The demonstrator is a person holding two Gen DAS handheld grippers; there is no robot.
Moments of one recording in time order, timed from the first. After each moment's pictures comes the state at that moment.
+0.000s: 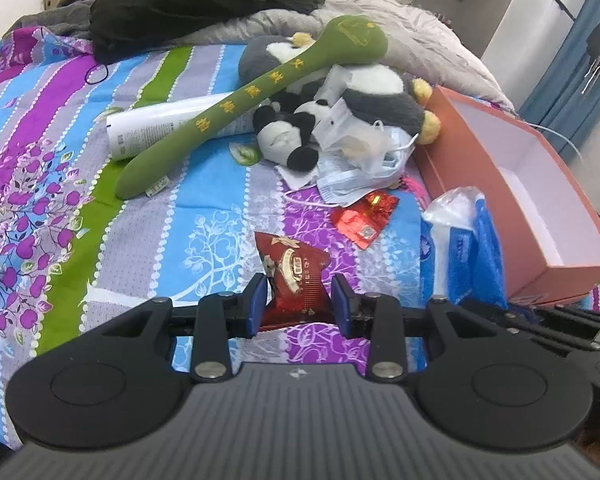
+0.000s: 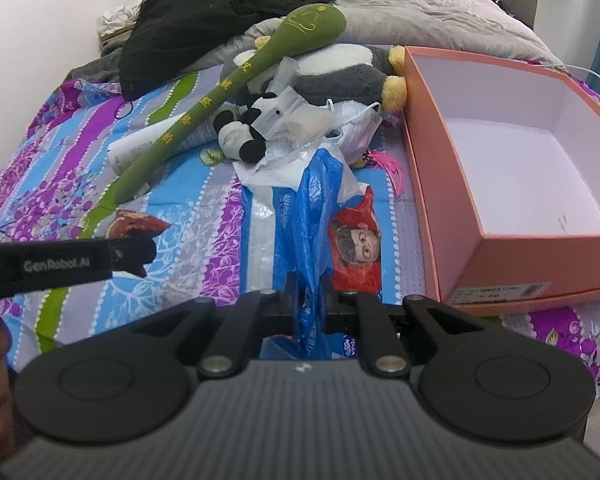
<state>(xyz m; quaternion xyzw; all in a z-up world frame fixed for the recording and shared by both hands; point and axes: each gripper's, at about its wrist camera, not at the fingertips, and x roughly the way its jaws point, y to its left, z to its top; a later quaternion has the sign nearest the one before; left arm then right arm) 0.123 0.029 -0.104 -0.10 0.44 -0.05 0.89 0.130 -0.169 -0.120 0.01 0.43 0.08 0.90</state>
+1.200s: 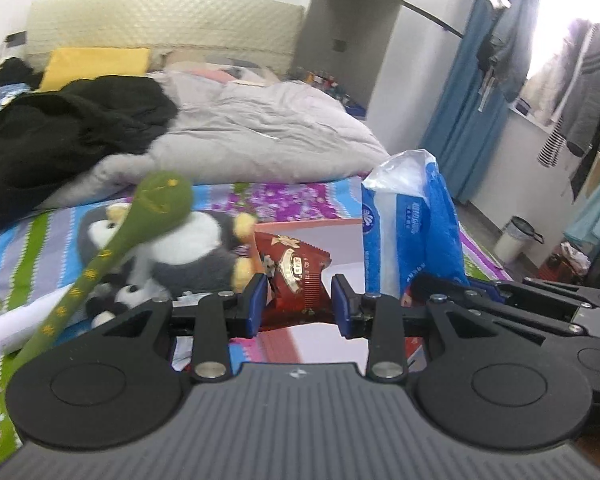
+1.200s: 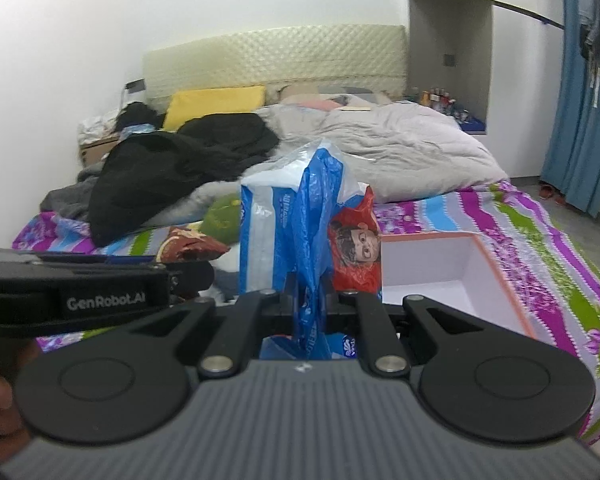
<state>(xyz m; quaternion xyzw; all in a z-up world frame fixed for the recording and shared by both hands) 0.201 -0.144 0.057 -0.05 0.33 -0.19 0.92 0.168 -0.294 0.031 0.02 0.28 0.04 0.96</state>
